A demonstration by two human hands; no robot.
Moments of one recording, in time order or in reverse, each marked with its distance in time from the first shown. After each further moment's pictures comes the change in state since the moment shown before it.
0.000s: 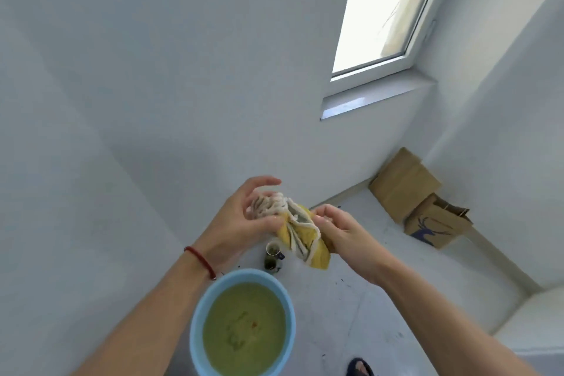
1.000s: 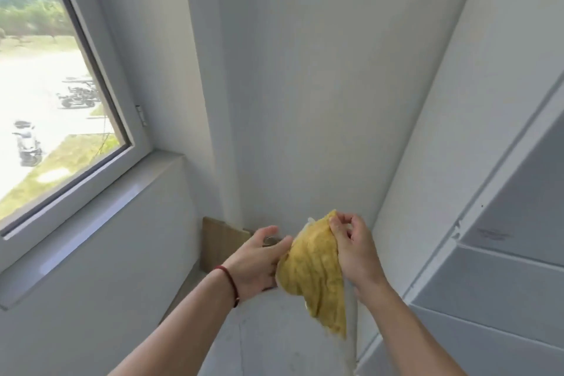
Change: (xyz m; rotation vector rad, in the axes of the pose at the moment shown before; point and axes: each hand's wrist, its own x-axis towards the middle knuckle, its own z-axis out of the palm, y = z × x) left_hand 0.290 -0.004 0.553 0.090 -0.660 -0.467; right_hand -0.151 0.054 -0.490 0.209 1.308 -0.044
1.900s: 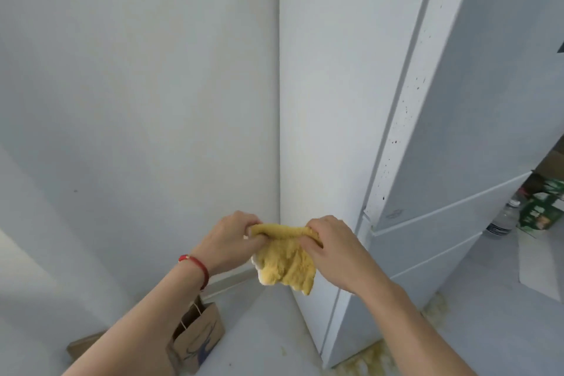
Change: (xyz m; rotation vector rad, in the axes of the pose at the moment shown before) left_hand 0.173 0.122 0.080 1.229 -0.478 0.564; right_hand 0.053 -0.044 -0.064 -0.781 0.242 0.107
